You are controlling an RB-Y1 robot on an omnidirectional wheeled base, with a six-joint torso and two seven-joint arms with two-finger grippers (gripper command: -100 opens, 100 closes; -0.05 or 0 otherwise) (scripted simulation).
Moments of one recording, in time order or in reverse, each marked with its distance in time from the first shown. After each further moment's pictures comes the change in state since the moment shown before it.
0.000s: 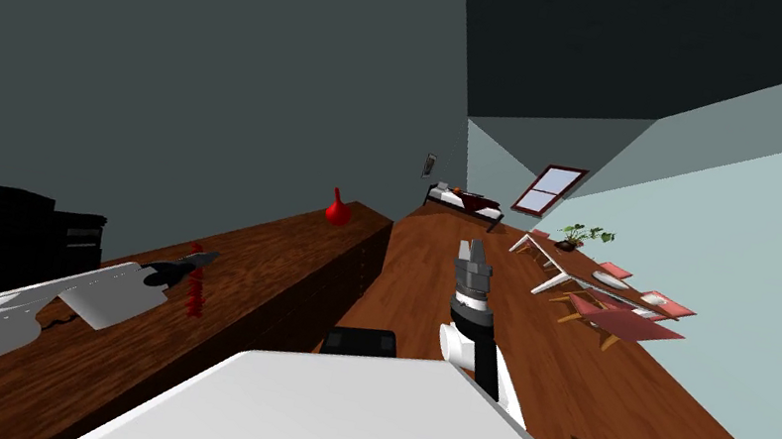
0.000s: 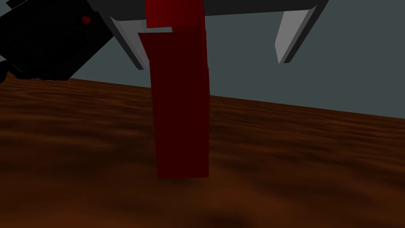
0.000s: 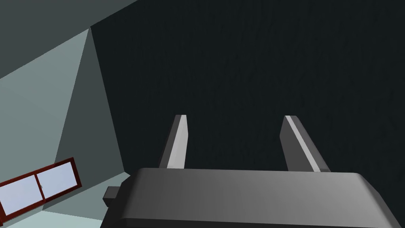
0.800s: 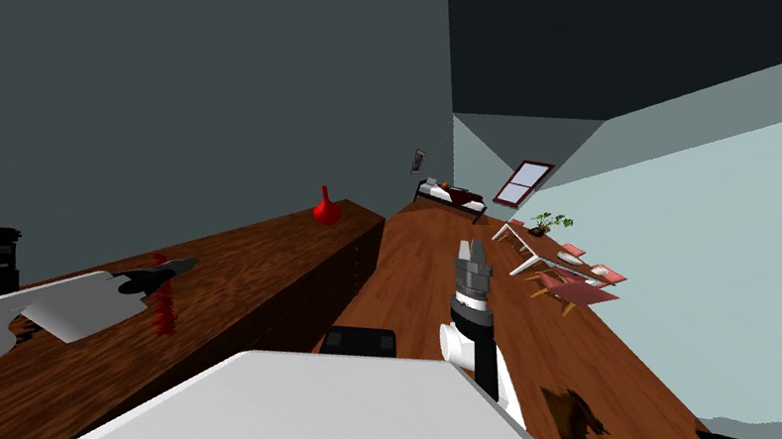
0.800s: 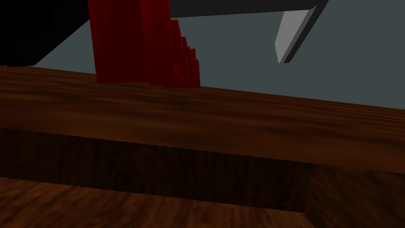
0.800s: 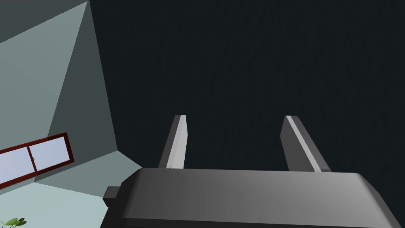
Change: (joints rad) left arm 0.004 -0.034 0.033 0.138 0.001 -0.062 0.000; right arm 0.000 0.000 0.000 0.000 0.000 0.000 0.000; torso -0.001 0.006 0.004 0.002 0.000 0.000
